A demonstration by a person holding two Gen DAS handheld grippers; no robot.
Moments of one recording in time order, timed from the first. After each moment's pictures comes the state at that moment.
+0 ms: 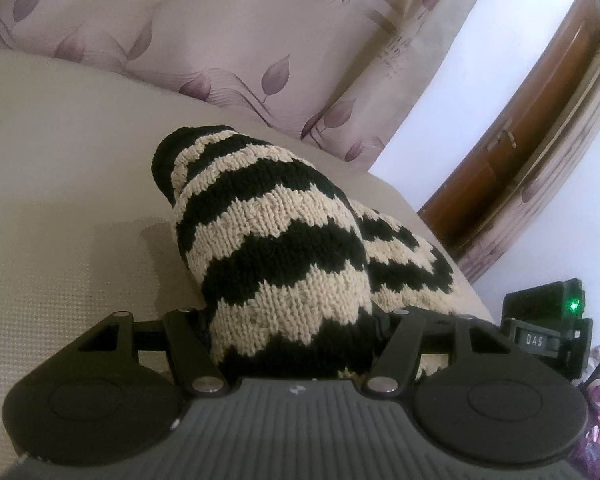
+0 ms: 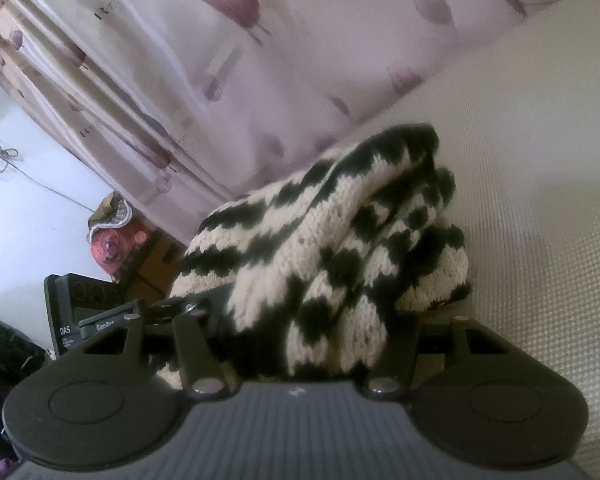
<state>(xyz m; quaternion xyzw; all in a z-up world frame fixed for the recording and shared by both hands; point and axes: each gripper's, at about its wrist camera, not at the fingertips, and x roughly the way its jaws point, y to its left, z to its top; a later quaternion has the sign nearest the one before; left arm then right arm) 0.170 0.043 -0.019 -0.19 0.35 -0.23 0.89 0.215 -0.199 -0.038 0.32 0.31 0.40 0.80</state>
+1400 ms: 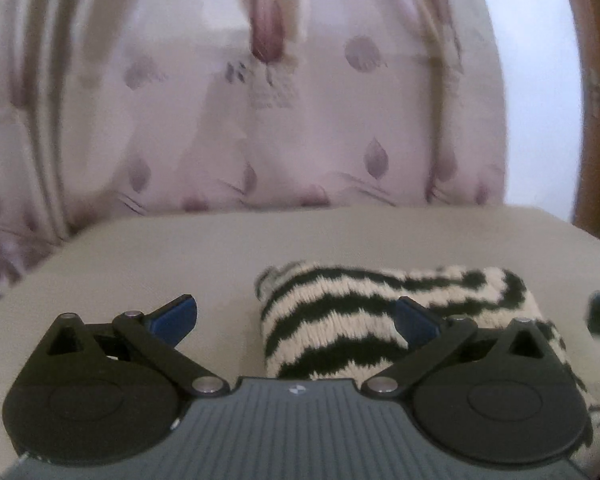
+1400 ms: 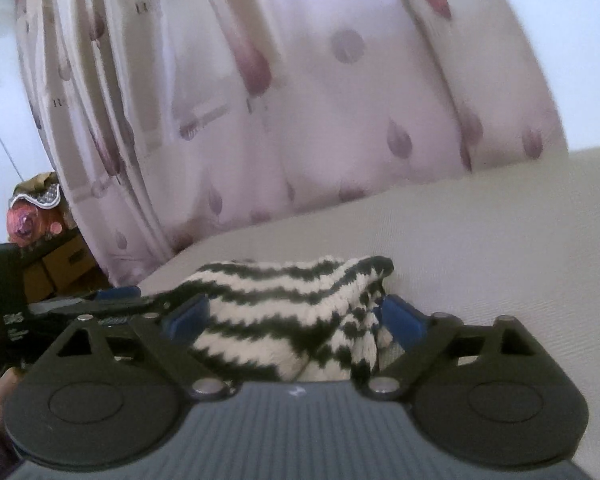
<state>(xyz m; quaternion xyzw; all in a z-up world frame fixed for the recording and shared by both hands) 0.091 -0.022 0.005 0.04 0.19 0.04 0.98 0.107 -0.203 -0.012 0.17 0.17 0.26 0.94</state>
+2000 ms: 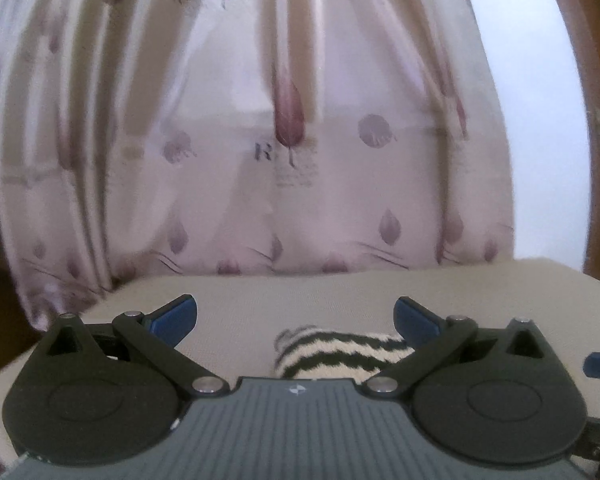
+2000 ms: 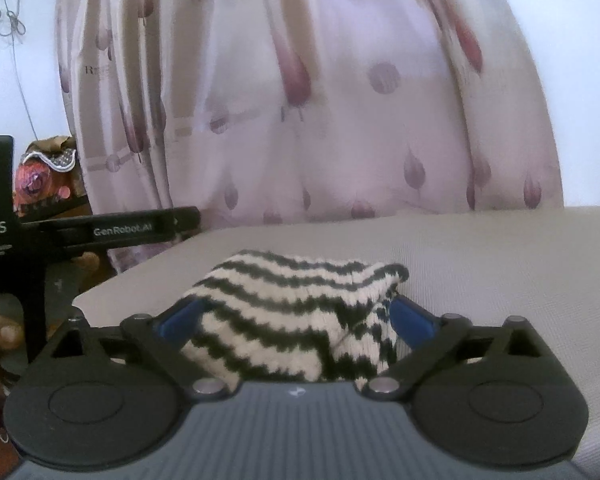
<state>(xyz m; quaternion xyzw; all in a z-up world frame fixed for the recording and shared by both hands) 0.027 -0.054 0.053 0.05 0.10 0.09 0.99 0.043 -0.182 0.006 0.10 0.13 0.25 0.95</state>
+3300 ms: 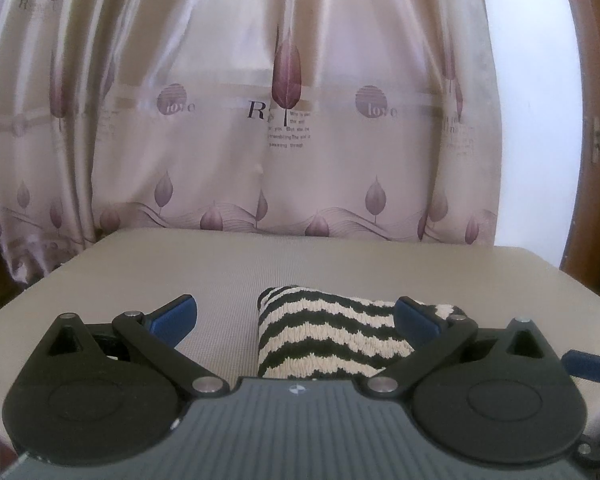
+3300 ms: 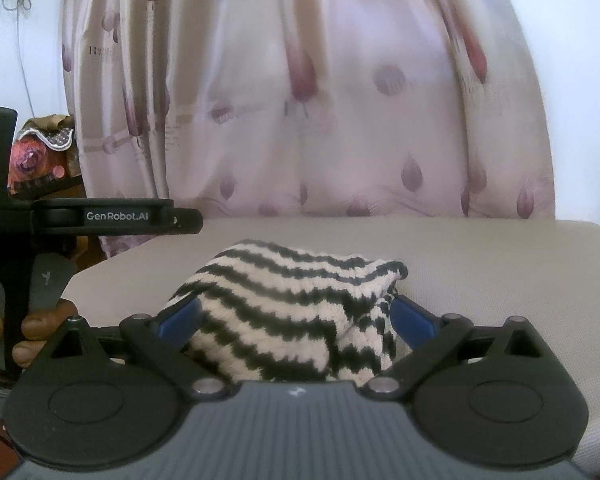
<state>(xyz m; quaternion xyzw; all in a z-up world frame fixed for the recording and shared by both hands) 0.025 -0.040 0.047 0.00 0.16 0.05 0.99 0.029 -0.165 0.009 0.06 0.14 0.24 0.96</state>
